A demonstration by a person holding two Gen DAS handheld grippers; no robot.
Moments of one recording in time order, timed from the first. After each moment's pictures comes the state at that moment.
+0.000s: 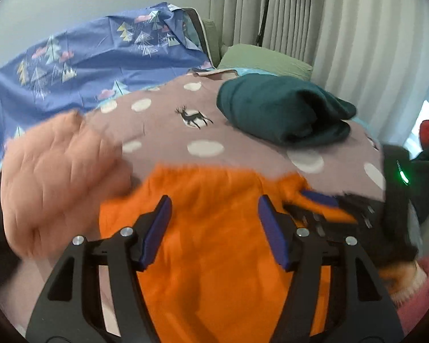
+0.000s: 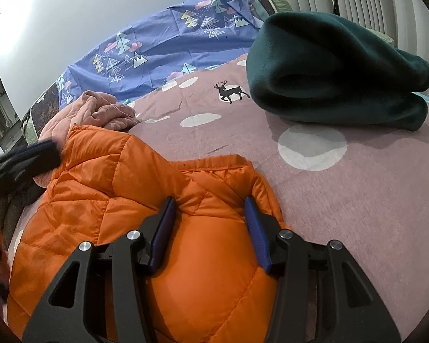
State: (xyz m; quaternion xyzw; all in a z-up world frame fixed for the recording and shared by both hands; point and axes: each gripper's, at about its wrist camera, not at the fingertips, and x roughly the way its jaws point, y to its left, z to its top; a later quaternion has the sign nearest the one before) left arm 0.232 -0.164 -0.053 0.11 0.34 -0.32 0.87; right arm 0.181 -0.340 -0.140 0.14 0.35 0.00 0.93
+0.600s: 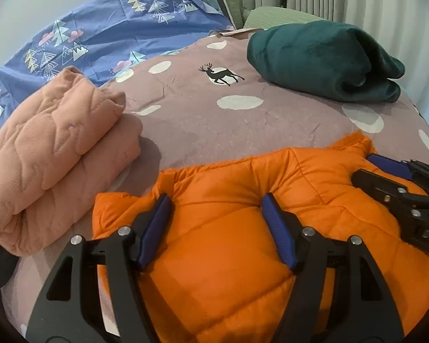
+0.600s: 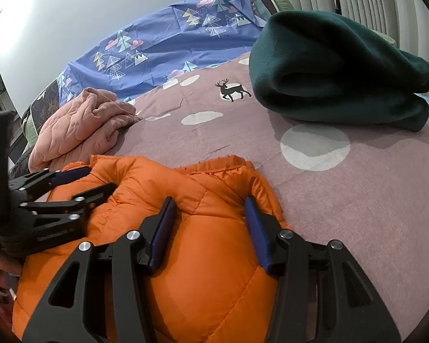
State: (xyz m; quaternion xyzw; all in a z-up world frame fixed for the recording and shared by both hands) left arm 0.258 -0.172 -0.116 0.16 0.39 -0.26 0.87; right arm 0.180 -0.336 -0.142 0.13 0.35 -0.01 0.93
